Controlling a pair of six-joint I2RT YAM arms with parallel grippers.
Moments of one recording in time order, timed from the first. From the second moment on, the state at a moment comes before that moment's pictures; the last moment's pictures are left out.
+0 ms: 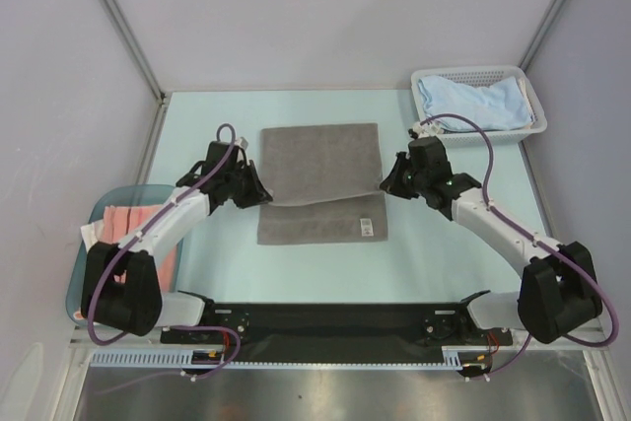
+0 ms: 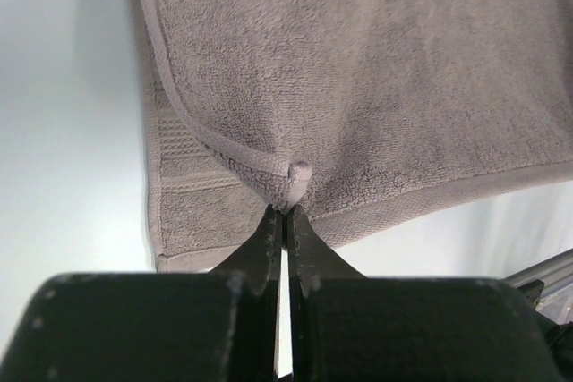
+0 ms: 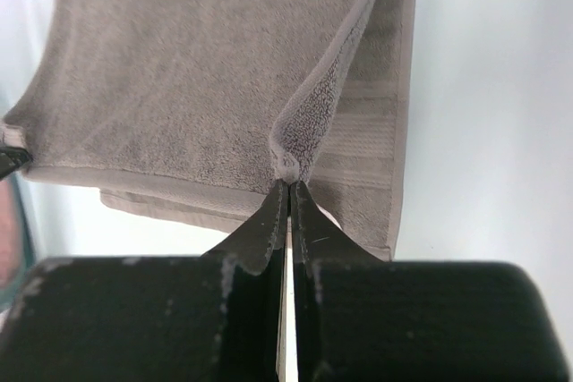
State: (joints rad) left arm -0.27 1.34 0.86 -0.43 0.24 -0.57; right arm 0.43 1.33 0.90 -0.29 -0.06 0.62
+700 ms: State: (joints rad) left arm -0.27 1.25 0.83 -0.43 0.27 -0.58; right arm 0.46 1.19 0.83 -0.33 -0.03 0.64
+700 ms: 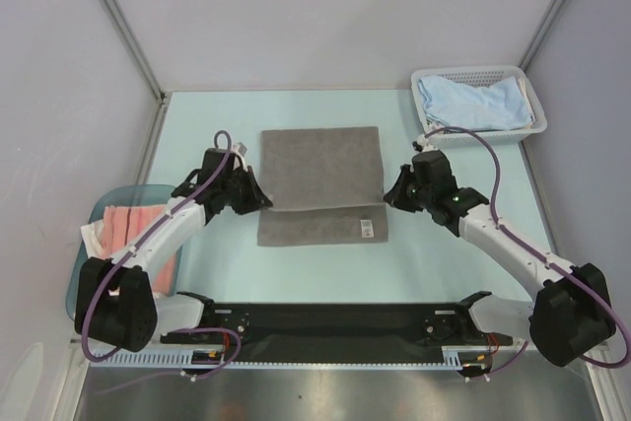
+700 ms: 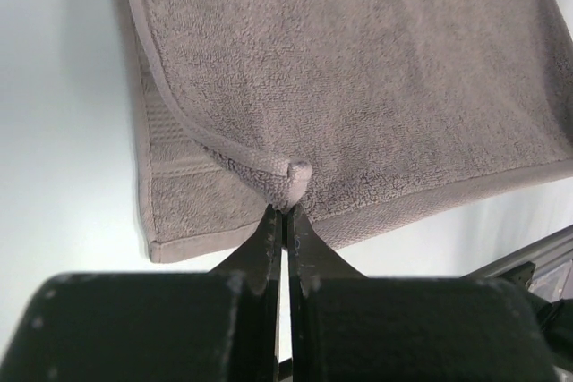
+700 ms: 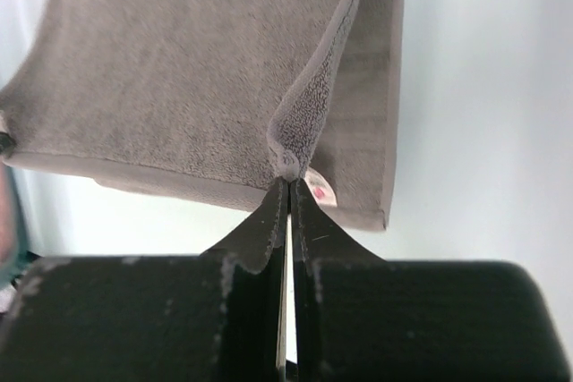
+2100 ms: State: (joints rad) left arm -0.34 1.23 0.61 -0.38 0.27 -0.62; right arm 0.51 1.09 0.53 -0.29 0.02 0.70
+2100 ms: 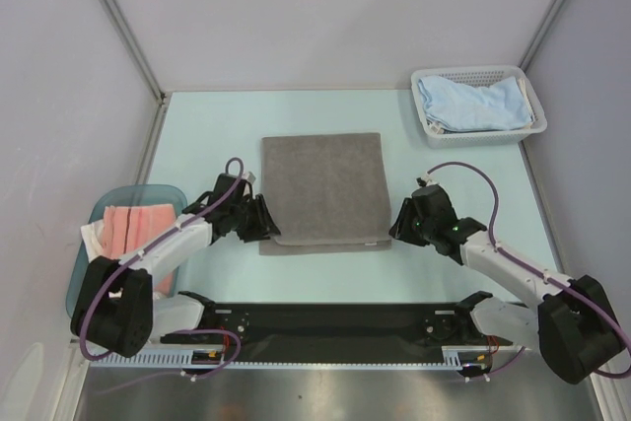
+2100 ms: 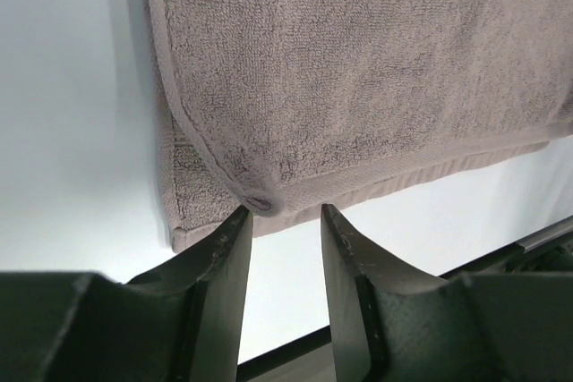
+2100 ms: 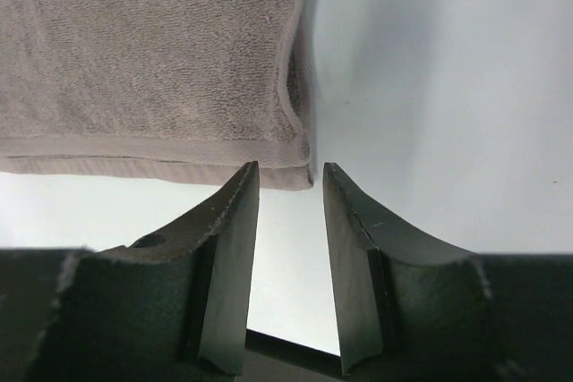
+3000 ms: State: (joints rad) left arm -0.35 1.22 0.58 -0.38 0.20 -0.63; right arm 0.50 1.24 0.53 -0.21 0.03 0.66
